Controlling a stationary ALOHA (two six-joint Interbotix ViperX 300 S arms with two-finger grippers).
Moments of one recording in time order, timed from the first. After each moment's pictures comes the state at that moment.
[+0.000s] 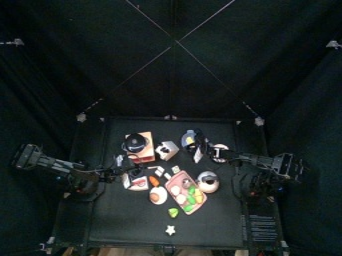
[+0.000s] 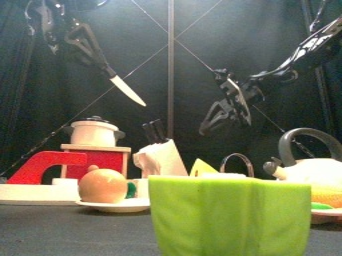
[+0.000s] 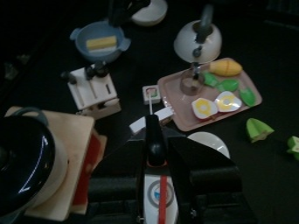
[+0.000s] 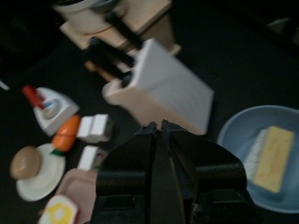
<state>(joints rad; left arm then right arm) -0.22 -0.70 0.90 0.88 0.44 -1.03 -0.29 -0.29 0.84 -0.55 -0.08 0.91</state>
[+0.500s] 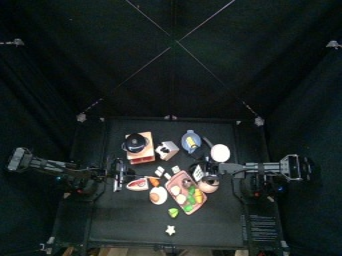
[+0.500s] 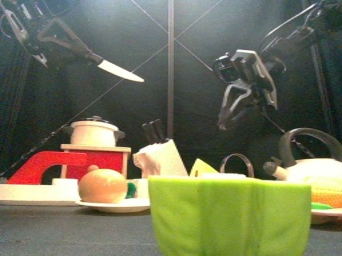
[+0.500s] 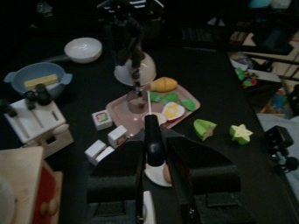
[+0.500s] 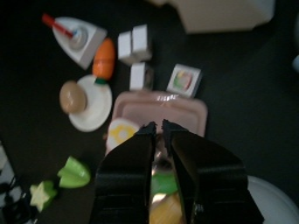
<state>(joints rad) -0.10 -0.80 1.06 0.92 0.04 -1.01 0.03 -0.32 0.78 -0.13 0.38 0.91</state>
